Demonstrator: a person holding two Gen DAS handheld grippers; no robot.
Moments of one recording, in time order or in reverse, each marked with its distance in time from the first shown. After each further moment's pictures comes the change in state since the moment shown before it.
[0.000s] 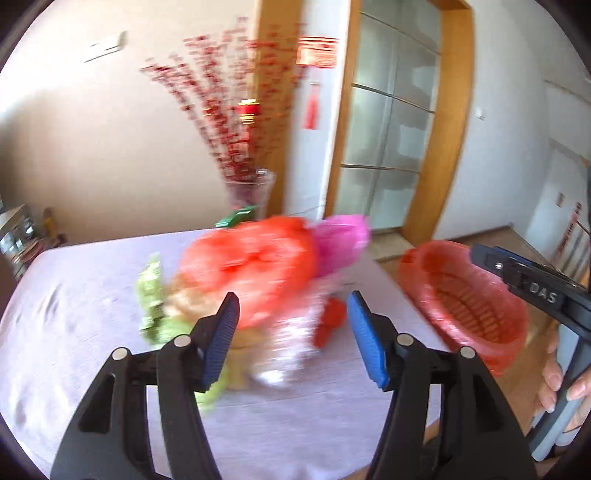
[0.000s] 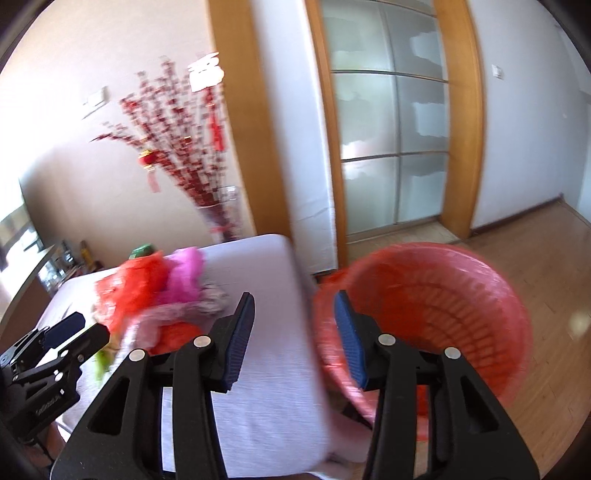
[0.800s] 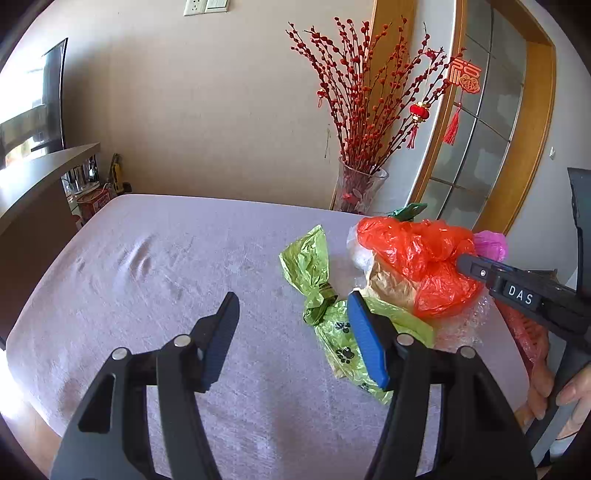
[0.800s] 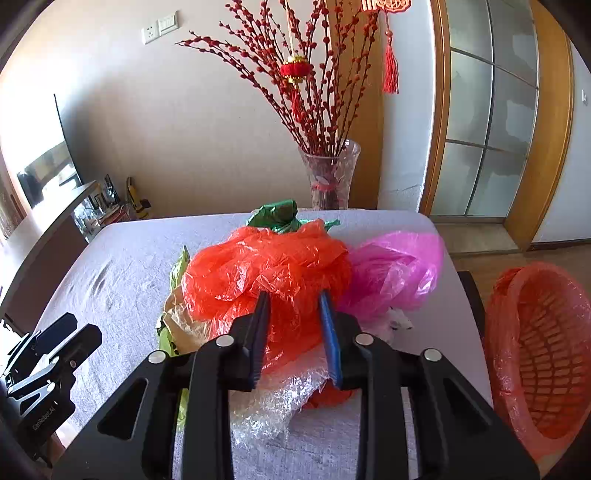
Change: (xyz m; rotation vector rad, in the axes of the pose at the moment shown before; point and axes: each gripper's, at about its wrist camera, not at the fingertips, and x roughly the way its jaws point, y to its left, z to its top) left arm -0.009 0.135 -0.012 -0.196 0.044 0.175; right arm 0.083 0.134 -0.005 -0.142 0.188 0.141
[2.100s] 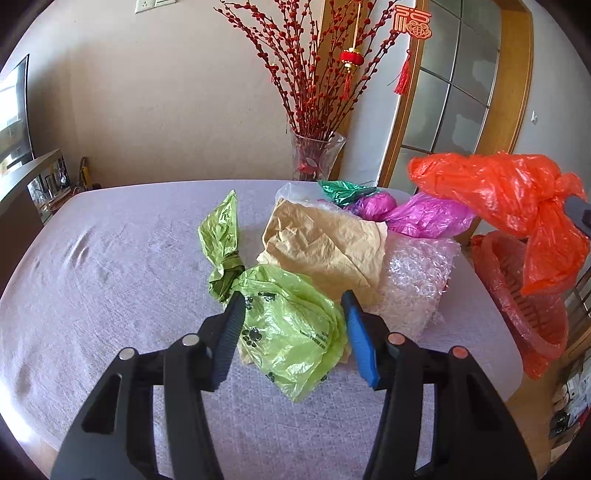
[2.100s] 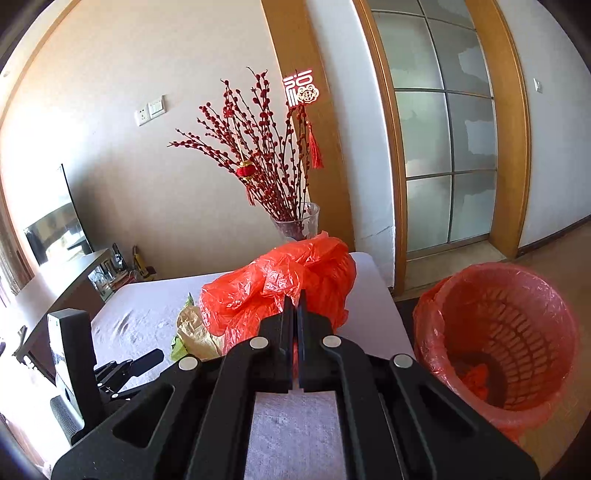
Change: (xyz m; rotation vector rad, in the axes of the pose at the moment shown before) left arm 0.033 -0.076 -0.025 0.094 0.071 -0.049; right arm -0.114 -0.059 -0.031 0.125 -0.276 -0.003
